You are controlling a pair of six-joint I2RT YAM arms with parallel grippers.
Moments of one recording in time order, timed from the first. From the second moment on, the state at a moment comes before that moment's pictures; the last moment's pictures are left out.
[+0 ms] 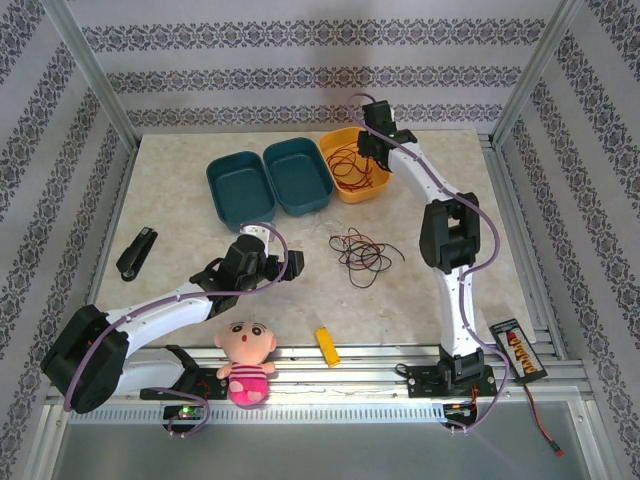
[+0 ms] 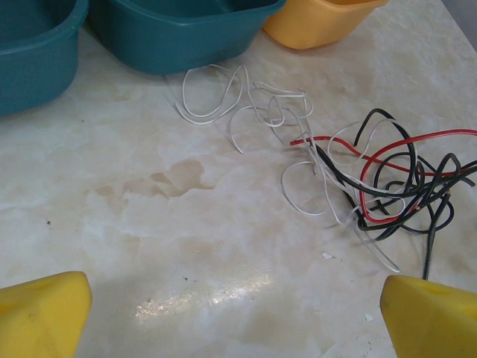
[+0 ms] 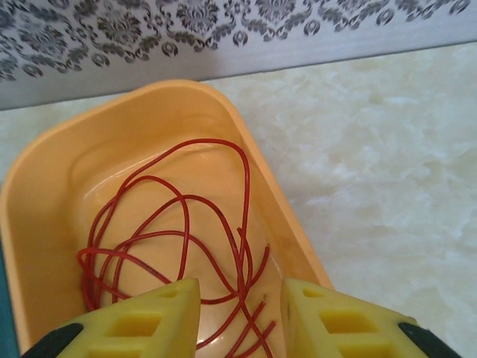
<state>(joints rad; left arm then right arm) -0.63 1.22 0.54 0.09 -0.08 -0.52 0.28 2.27 2.09 -0.59 0.22 0.36</state>
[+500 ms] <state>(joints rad) -0.63 1.23 0.55 0.09 -0.05 -0.52 0.35 1.73 1.42 -0.51 0.18 0.43</state>
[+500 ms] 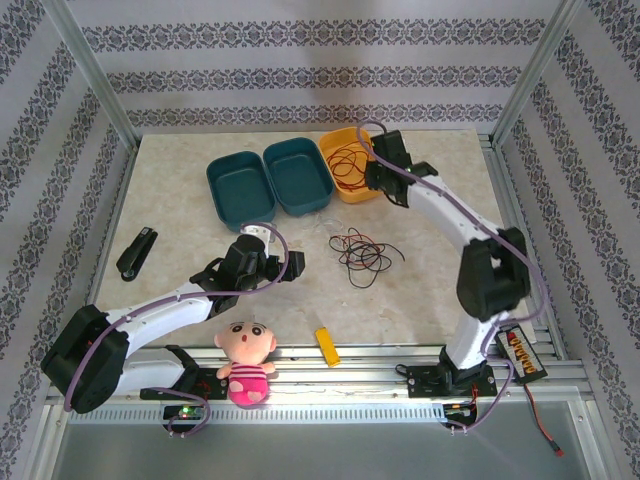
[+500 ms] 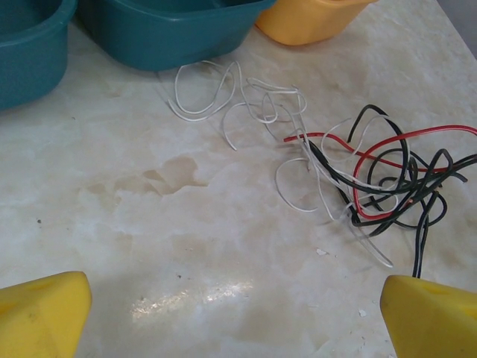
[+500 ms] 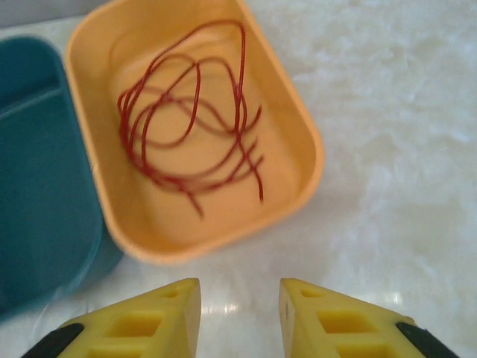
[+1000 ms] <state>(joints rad) -0.64 1.38 0.63 0.18 0.11 -0.49 0.41 1.33 1.07 -0.57 -0.02 0.27</state>
